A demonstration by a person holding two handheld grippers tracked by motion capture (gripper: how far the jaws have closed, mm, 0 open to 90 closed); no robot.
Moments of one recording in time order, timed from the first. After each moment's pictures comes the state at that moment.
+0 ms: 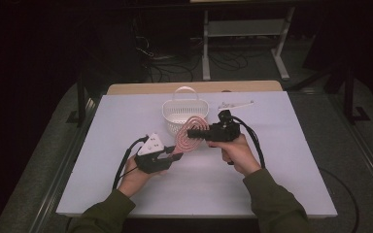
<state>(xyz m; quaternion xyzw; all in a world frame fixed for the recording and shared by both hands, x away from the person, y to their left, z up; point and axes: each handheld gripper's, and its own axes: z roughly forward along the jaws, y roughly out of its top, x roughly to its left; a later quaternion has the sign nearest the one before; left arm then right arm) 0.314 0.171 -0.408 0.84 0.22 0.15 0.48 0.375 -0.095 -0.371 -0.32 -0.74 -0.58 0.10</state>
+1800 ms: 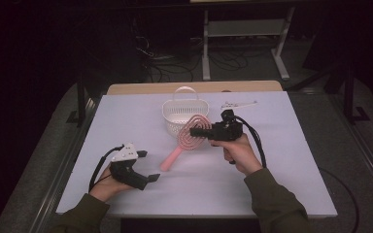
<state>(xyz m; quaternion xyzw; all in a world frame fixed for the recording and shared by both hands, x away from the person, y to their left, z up) 0.298 0.244 -0.428 0.86 0.25 0.10 0.44 0.377 -0.102 -0.372 -0.33 -0.73 -0.59 0.09</state>
